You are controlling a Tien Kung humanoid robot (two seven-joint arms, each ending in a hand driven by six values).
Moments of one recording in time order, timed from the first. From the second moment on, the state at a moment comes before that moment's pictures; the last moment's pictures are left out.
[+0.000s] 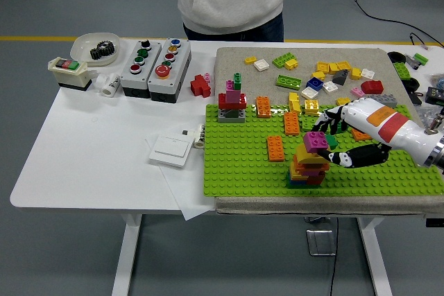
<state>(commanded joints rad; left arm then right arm) -0.23 0.08 -0.37 -0.31 0.79 0.19 0.33 0.48 -0.76 0.82 1.55 -1.75 -0.07 0.31</state>
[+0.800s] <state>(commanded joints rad) -0.23 0.08 -0.37 -0.31 0.79 0.19 0.33 0.47 -0.75 0.81 1.52 -1.76 -0.06 0.31</state>
